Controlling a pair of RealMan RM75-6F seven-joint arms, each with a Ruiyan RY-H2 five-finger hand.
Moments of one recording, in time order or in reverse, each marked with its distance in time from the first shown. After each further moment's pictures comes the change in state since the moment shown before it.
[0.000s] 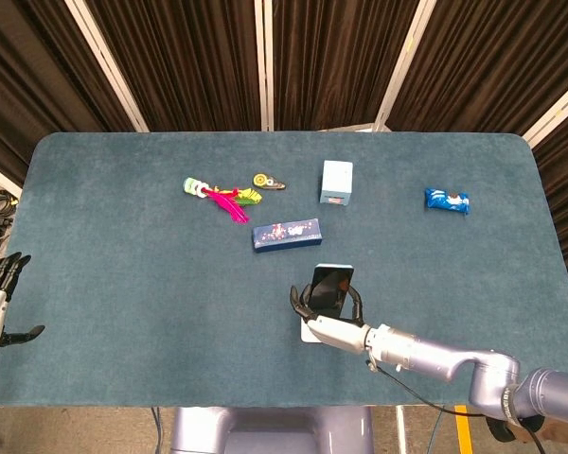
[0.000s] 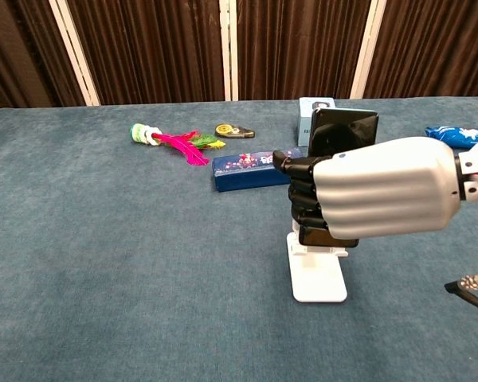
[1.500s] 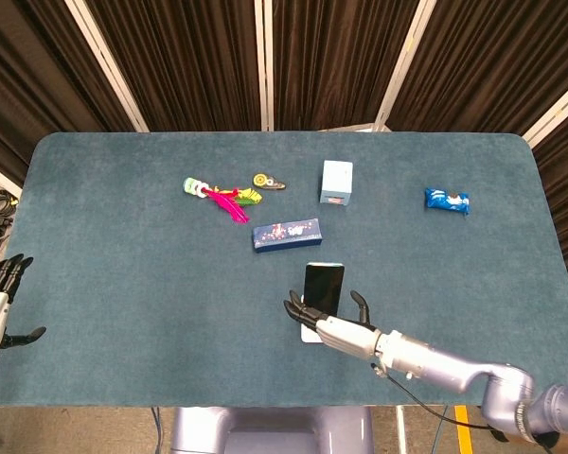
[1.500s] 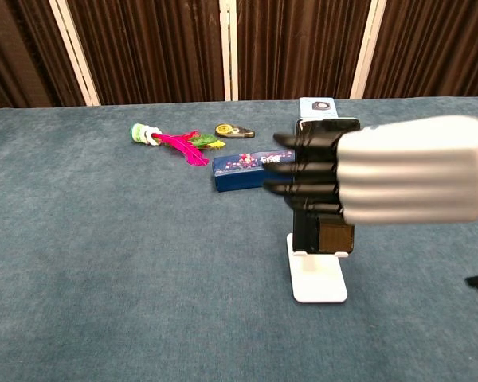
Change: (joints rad) left arm 0.002 -0.001 0.009 -0.006 0.013 0.007 0.004; right arm -0.085 0.046 -0.009 -0.031 -0.019 0.155 0.066
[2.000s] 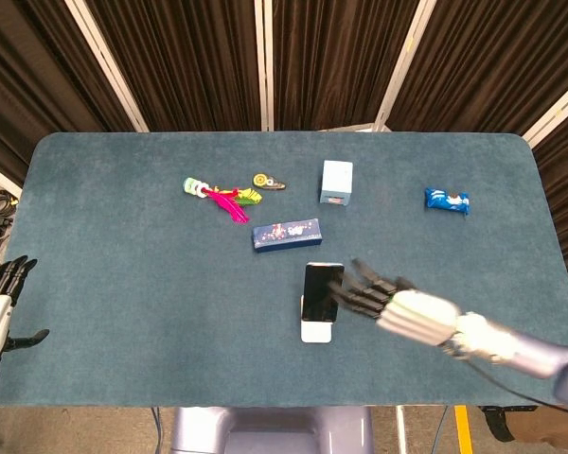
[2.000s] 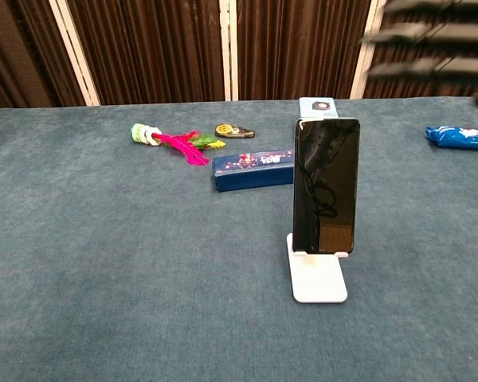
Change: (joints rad) left arm 0.008 0.004 0.010 -0.019 0.029 0.018 -0.001; right arm -0.094 0.038 -0.079 0.480 -0.117 0.737 0.731
